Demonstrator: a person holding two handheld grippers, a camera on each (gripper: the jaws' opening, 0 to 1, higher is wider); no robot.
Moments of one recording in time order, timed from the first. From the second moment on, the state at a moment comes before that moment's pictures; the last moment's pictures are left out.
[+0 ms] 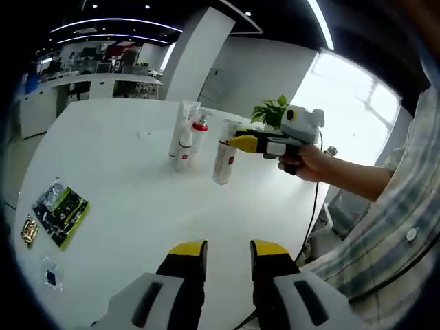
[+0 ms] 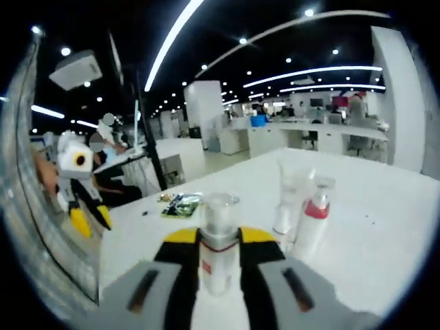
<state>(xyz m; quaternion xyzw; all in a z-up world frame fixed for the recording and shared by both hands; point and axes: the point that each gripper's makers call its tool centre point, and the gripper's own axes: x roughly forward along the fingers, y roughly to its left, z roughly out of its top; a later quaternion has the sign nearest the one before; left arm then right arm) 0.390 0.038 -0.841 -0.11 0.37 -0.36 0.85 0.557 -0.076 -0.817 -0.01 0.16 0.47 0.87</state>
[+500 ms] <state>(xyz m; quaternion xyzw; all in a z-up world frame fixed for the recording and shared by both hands) 0.382 0.062 -0.846 -0.11 0.38 -0.34 0.85 0.599 -0.108 -0.851 -0.01 0.13 0.40 0.91</state>
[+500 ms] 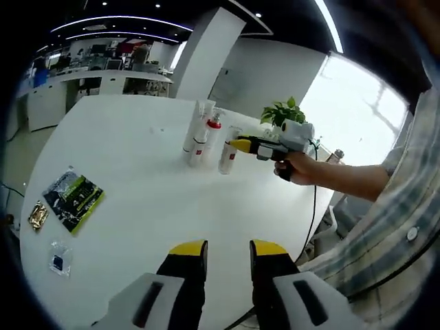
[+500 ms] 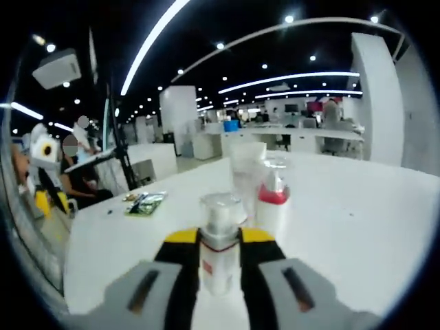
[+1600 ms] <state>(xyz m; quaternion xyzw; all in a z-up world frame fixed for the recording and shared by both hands) 0.370 0.082 -0.849 -0.12 0.38 -0.32 0.86 0.594 -0.109 -0.881 -0.02 0.08 0.37 0.92</state>
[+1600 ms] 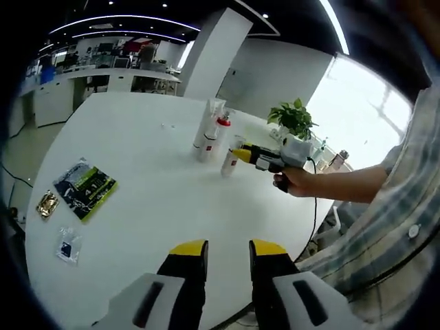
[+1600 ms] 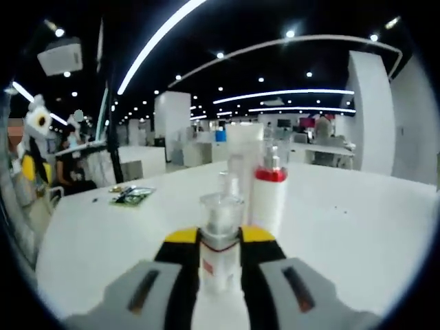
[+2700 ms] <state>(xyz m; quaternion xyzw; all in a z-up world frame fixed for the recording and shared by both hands) 0.371 0.073 -0.853 -0.11 0.39 -0.32 0.86 0.578 -0.118 -0.926 -0.05 0.24 0.33 0.91</state>
